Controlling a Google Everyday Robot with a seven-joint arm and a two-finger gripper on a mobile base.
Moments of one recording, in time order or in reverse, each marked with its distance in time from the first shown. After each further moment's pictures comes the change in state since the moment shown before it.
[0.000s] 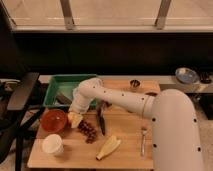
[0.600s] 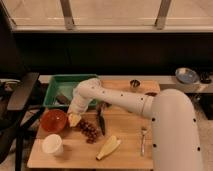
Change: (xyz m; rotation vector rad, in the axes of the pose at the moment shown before) arm -0.009 0.003 0.000 0.001 -0.006 -0.026
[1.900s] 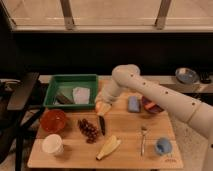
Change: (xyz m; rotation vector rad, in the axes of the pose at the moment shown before) arm 0.101 0.055 -0.191 0.133 0.060 0.155
